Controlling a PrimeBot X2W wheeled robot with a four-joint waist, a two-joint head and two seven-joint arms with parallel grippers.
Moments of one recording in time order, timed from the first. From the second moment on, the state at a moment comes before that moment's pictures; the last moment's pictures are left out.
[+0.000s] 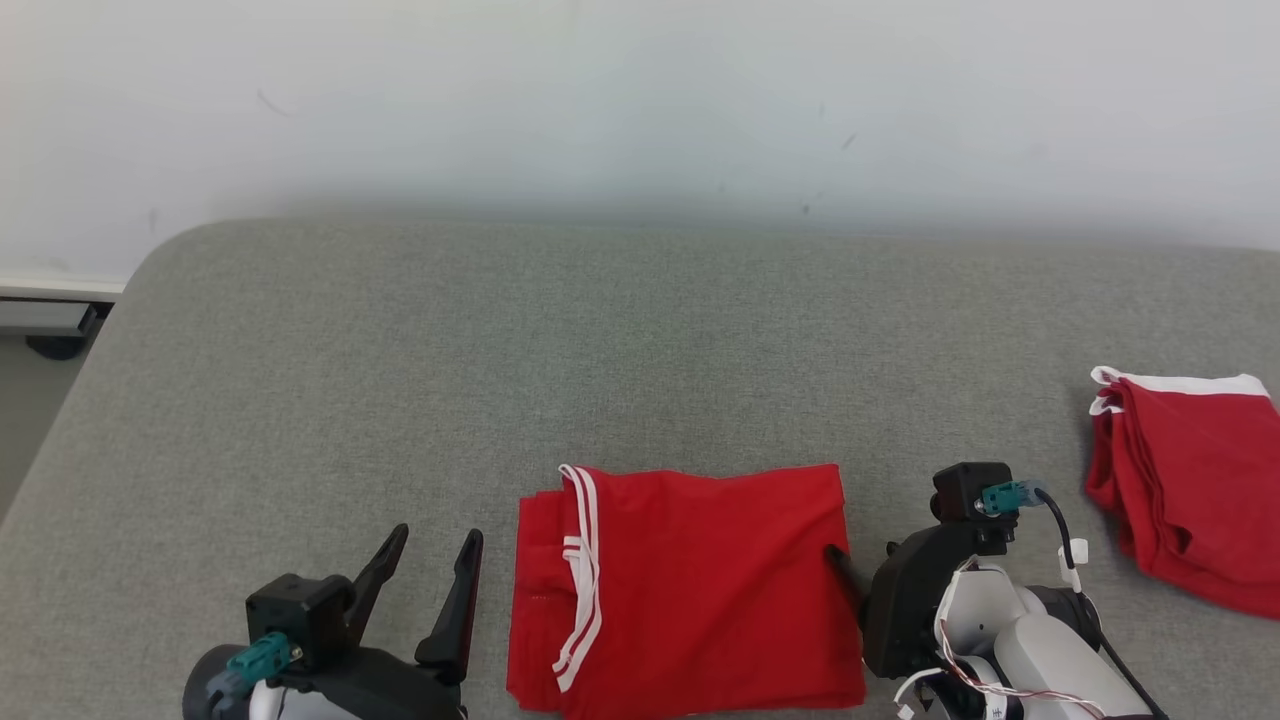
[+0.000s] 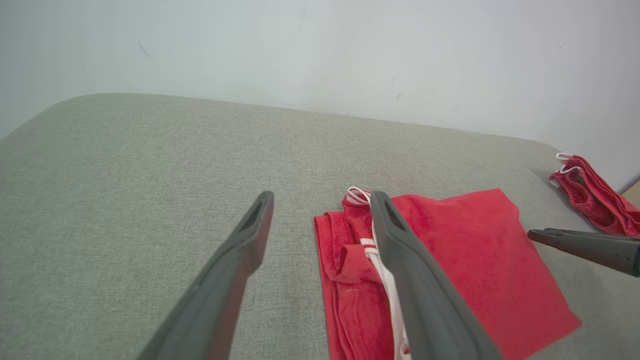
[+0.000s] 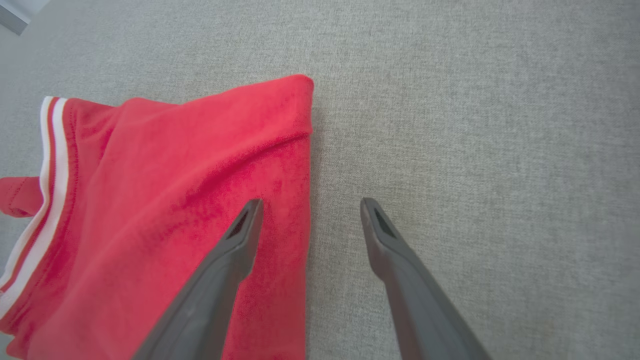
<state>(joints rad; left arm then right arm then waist) -0.11 0.23 -0.44 0.09 -0.40 0.10 0.00 -0.29 -0.12 0.33 0.42 0.57 -0.12 0.41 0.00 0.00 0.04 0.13</state>
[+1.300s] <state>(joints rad) -0.13 0.22 -0.44 0.12 -0.40 0.10 0.00 -0.37 -0.17 0.18 0.26 0.37 -0.13 0.62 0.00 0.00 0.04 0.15</state>
